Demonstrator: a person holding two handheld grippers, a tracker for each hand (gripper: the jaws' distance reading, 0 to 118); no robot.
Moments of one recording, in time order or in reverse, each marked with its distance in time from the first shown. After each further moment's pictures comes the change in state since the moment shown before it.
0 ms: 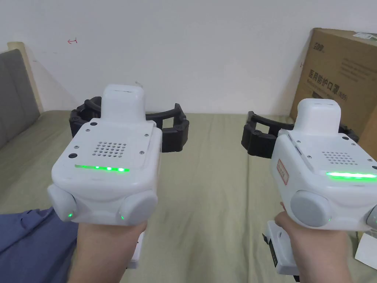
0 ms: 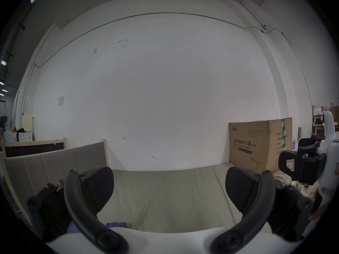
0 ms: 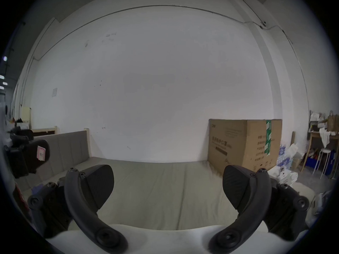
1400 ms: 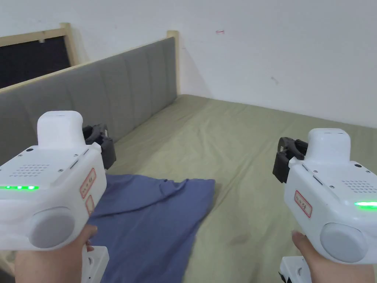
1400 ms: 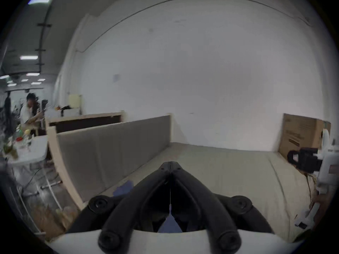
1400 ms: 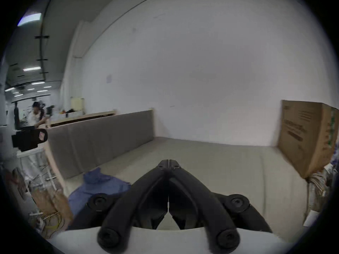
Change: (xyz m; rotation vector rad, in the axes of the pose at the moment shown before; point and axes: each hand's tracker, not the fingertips) left arm -0.277 -0.035 0.127 -0.215 0.450 0.132; right arm -0.222 -0.039 -0.015 -0.172 0.620 -0.014
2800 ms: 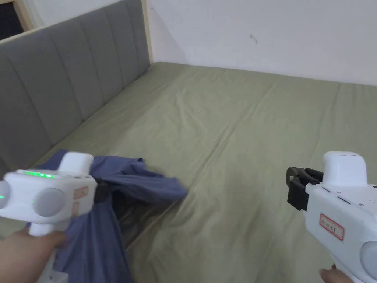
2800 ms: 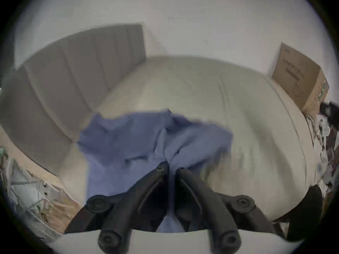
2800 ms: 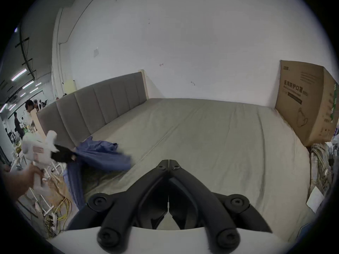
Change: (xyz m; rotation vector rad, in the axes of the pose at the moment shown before) left arm -0.002 -0.097 -0.145 -0.604 -0.169 -0.188; right arm 0.086 -0.070 0.012 -0.303 -0.069 -0.113
